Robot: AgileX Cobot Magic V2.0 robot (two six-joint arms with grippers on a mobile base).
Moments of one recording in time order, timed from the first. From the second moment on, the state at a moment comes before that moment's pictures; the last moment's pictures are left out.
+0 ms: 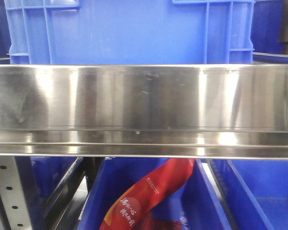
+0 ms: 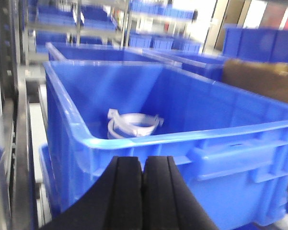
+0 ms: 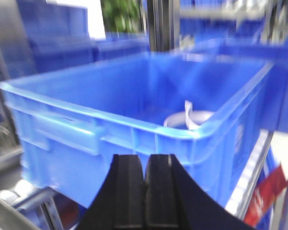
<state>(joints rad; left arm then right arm) -0.44 0.67 -0.65 -0.22 0.10 0.09 0.29 0.61 -0.66 0.20 0.20 -0.08</state>
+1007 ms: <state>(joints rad) -0.44 0.52 -0.64 -0.18 0.09 0.09 0.29 0.49 -0.63 0.15 0.22 -0.07</state>
